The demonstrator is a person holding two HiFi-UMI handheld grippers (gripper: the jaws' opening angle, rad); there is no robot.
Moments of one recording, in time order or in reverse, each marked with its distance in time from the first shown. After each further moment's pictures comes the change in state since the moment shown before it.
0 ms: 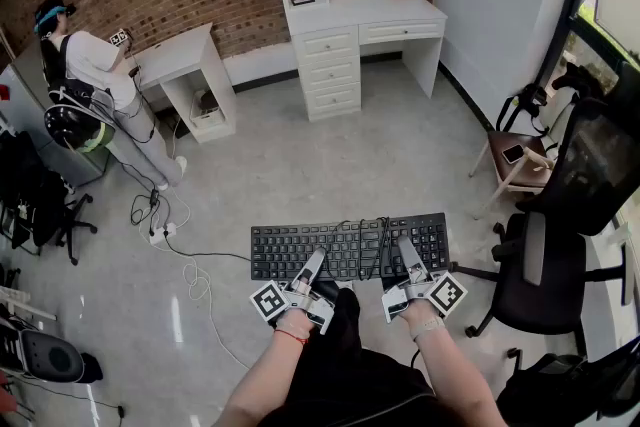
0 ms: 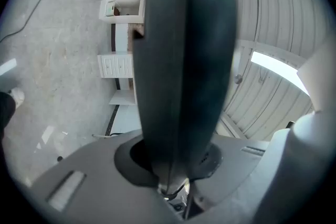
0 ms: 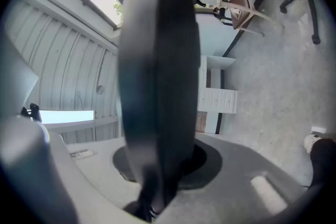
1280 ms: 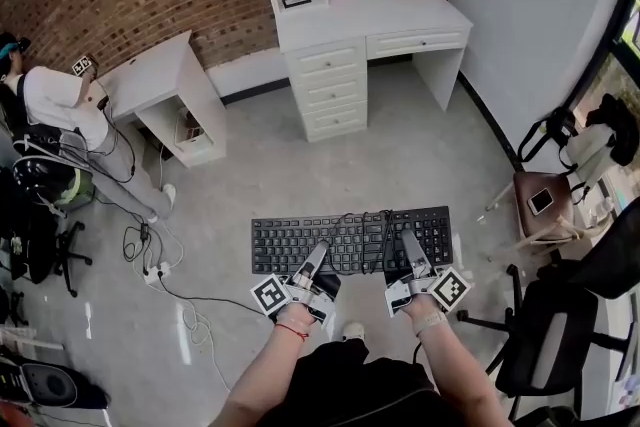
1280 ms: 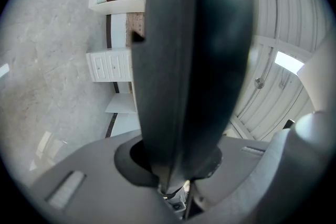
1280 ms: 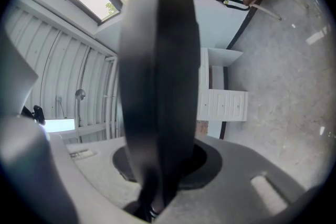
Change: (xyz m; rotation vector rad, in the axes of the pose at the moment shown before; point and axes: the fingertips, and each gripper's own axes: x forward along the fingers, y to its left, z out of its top) left arm 0.293 0.086 0.188 -0.009 0.018 0.042; right arm 0.325 -0.089 0.124 0.029 -0.002 -0.011
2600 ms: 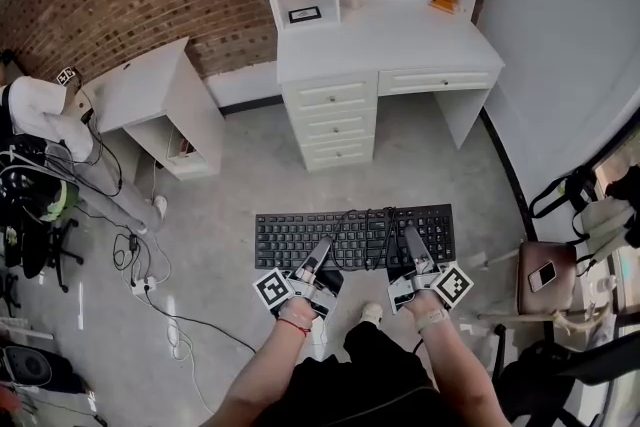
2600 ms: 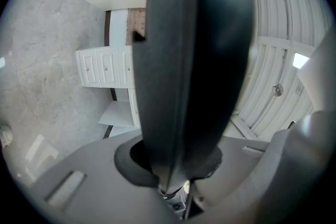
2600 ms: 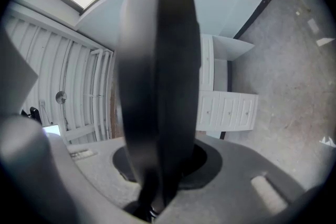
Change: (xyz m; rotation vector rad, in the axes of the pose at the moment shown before) left arm 0.246 0.057 0.100 -0.015 -0.094 0.019; right arm 0.238 -0.061 0.148 -0.006 0.099 -0.036
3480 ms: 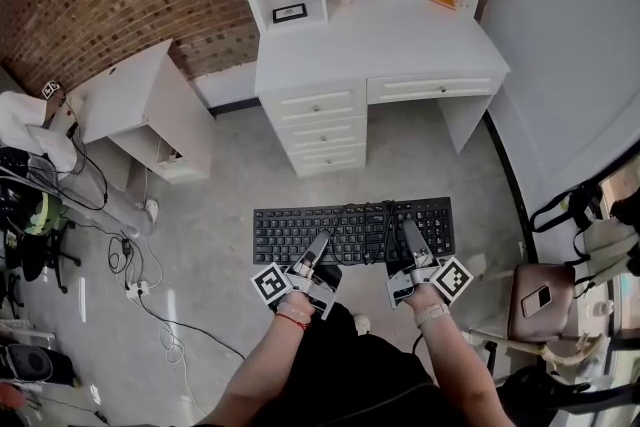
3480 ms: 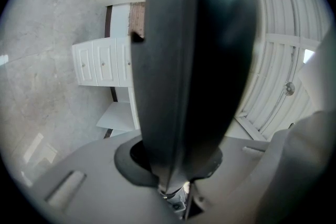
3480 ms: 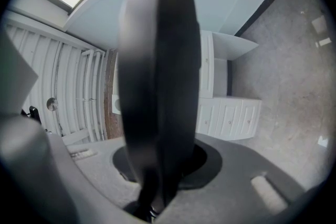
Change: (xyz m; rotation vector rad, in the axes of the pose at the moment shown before) left arm 0.131 0.041 0.009 -0.011 -0.027 0.037; right arm 0.087 -0.046 0.101 0.038 0.031 -0.026
